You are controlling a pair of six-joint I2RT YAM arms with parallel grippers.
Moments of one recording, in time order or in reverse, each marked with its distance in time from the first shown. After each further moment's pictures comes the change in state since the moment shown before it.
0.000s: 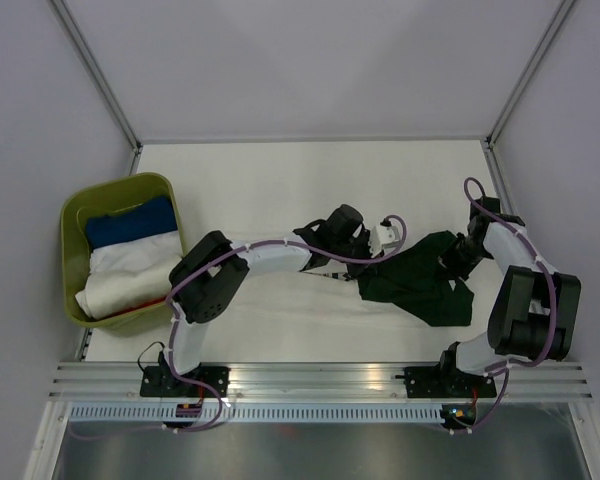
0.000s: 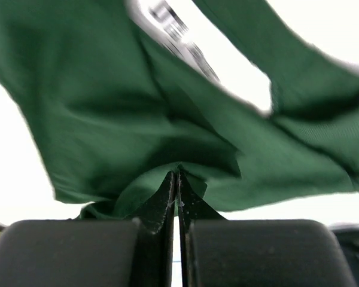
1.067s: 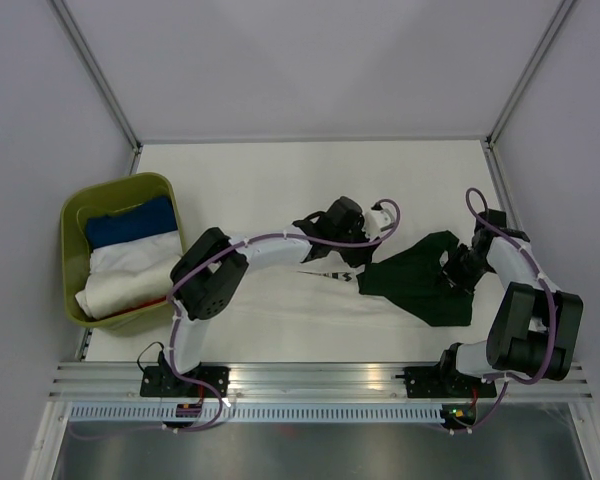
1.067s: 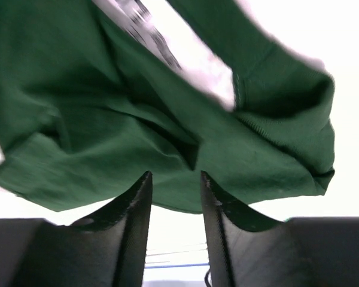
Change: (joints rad) left arm 0.037 0.031 0.076 -0.085 -0.286 -0.099; right arm -0.047 -0.074 -0.075 0.039 0.011 -0.118
